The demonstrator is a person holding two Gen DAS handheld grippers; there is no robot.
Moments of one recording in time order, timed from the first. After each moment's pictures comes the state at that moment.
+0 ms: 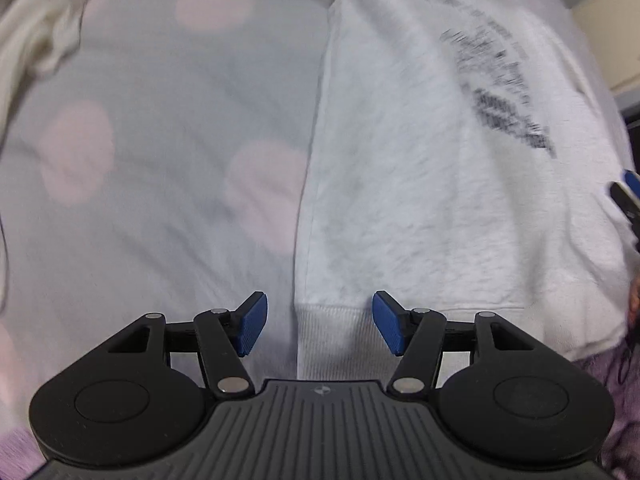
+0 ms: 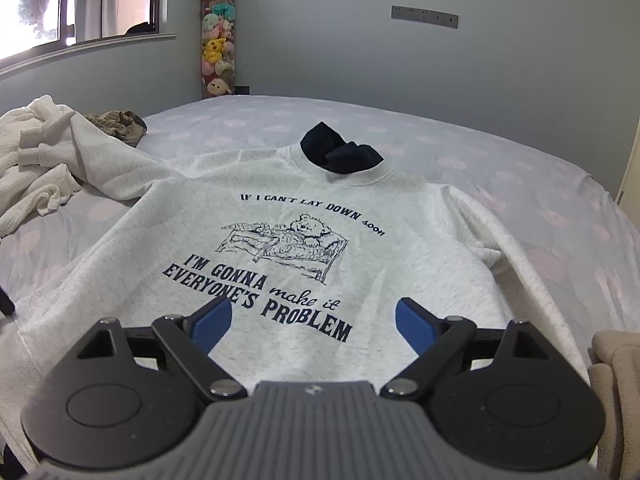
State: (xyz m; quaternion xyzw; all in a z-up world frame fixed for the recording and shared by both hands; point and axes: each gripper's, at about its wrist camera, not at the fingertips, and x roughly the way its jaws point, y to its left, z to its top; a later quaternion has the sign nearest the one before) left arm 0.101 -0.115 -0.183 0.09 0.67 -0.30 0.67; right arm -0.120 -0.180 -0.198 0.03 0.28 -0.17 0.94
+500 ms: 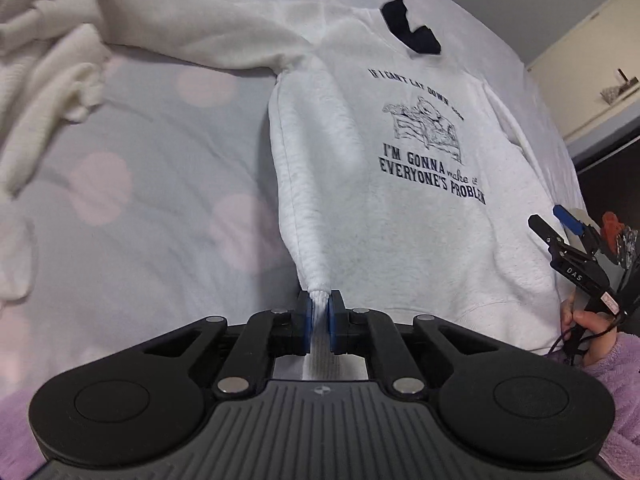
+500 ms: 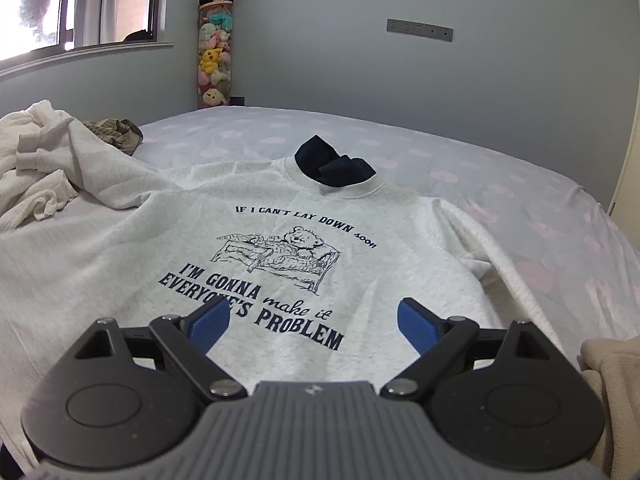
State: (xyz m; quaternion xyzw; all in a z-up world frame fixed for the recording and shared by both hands) left arm 0.078 -0.069 -0.098 0.04 0.60 -0.33 0.73; right arm -0.126 -0.177 -0.194 0.02 0.27 -0.18 0.95
